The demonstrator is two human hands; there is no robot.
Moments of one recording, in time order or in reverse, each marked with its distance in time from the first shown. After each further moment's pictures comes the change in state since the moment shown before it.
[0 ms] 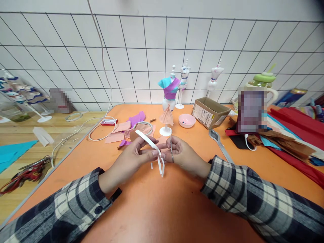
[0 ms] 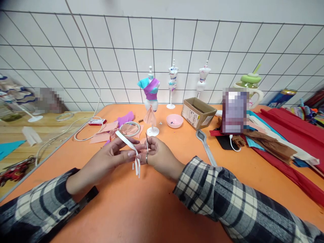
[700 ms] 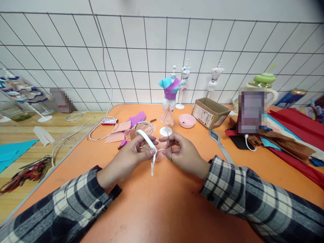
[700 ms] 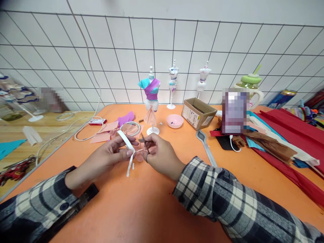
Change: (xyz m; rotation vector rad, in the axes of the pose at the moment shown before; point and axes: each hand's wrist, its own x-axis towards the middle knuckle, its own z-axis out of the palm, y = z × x) left_hand 0.004 0.002 -0.010 -0.024 -0.031 -0.011; right_hand 0.000 -0.005 -0.006 -0.616 0.146 -0.255
